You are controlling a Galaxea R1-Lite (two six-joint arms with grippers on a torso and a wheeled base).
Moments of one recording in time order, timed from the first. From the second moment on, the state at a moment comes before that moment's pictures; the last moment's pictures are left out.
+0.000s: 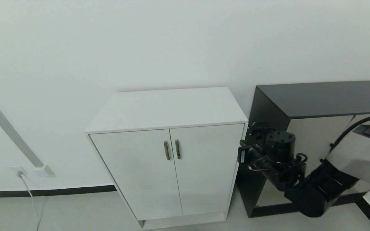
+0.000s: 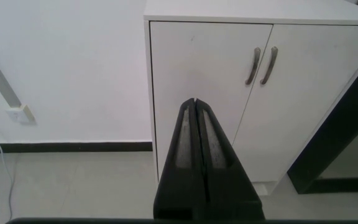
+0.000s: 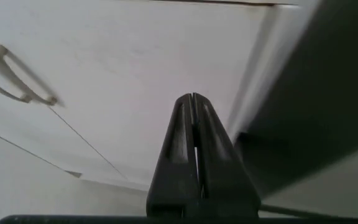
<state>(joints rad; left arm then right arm) 0.00 0.00 0.00 0.00 0.09 -0.03 0.55 2.11 -0.79 -1.18 -0.30 0.08</state>
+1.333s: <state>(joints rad) 0.00 0.00 0.00 0.00 0.09 -0.03 0.21 1.10 -0.01 -1.04 -0.24 -0.08</state>
